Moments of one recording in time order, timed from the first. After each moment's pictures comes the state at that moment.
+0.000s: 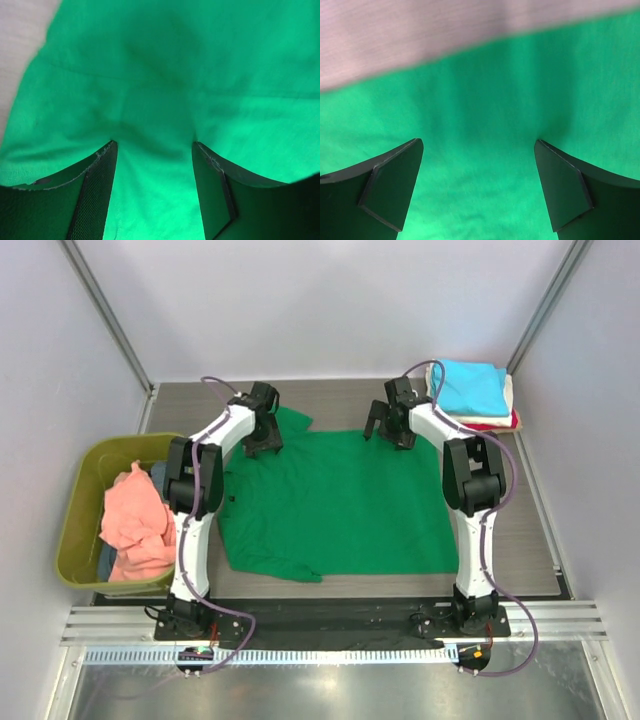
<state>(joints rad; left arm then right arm) -0.29 2.21 1.75 -0.74 -0.18 -0.56 0.26 2.18 1.69 -0.55 0.04 0.50</state>
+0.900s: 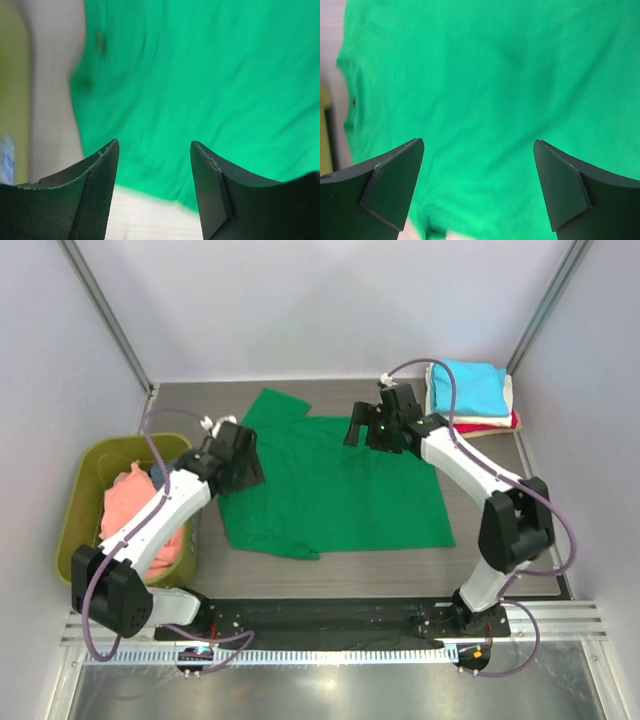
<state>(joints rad) -0.40 1.36 1.22 -0.76 -0.27 -0.61 0.40 1.77 1.47 -0.47 -0.07 0.49</state>
